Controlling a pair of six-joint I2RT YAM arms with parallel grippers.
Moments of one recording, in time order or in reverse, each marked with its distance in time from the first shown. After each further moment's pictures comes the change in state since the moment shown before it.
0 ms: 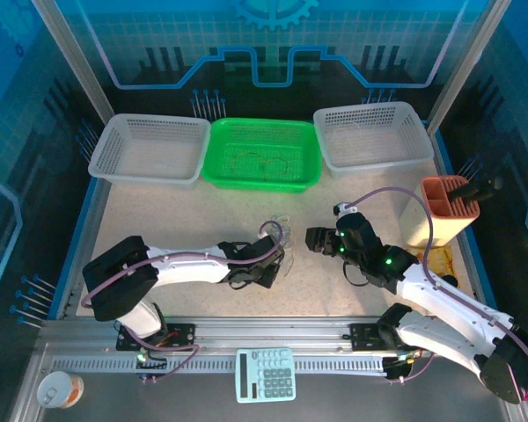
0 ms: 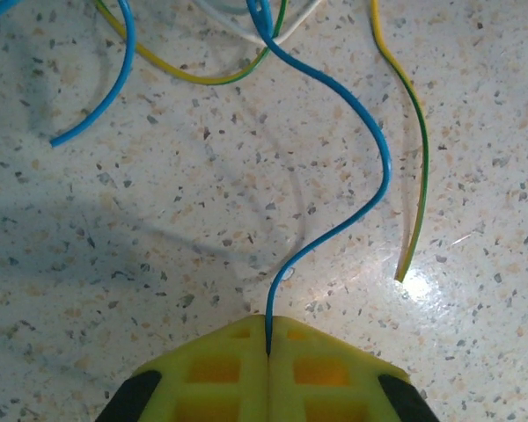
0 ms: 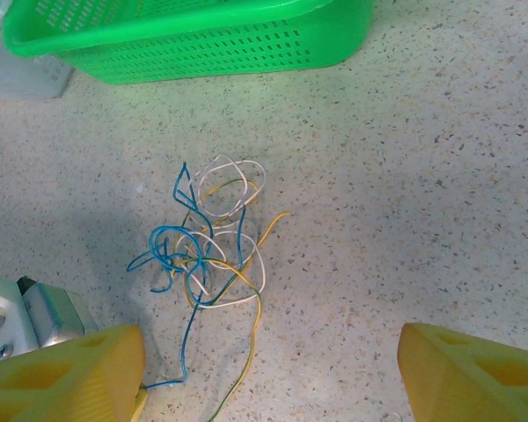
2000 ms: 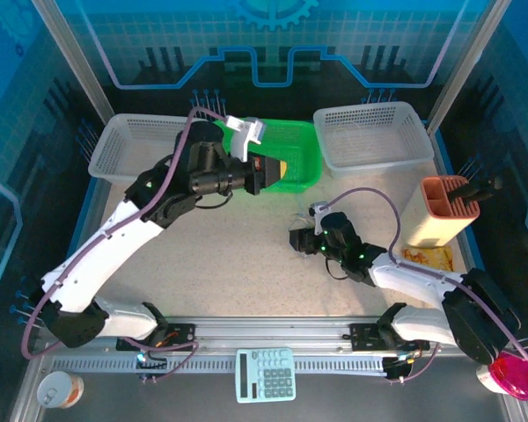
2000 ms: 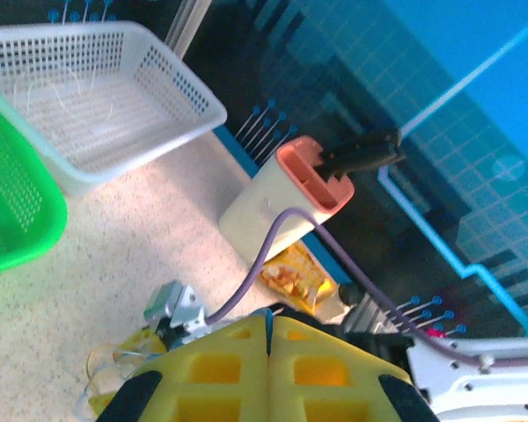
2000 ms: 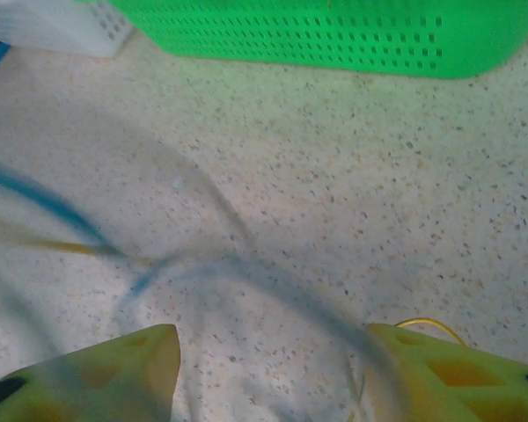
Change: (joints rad) left arm 0.292 -0.261 0.811 -0.248 0.402 0.074; right arm -0.006 0.321 -0.120 0.523 -0.130 -0.176
